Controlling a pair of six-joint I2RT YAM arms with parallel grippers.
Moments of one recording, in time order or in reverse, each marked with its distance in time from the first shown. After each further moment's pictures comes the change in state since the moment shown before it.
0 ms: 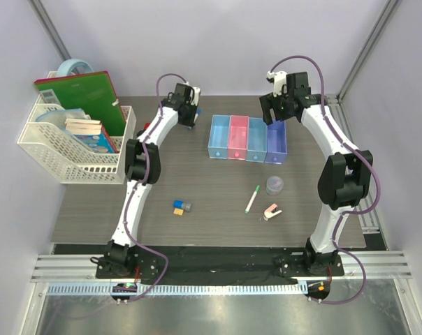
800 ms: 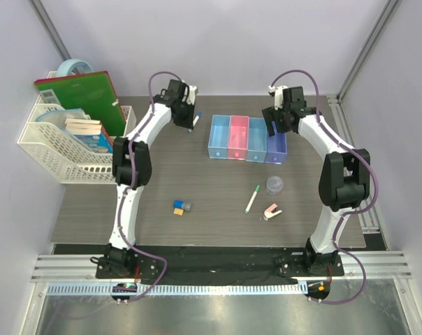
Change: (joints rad) left arm 0.007 -0.241 -0.273 -0.033 0.105 -0.044; right arm 0.000 -0.019 -0.178 0.113 0.136 0.026
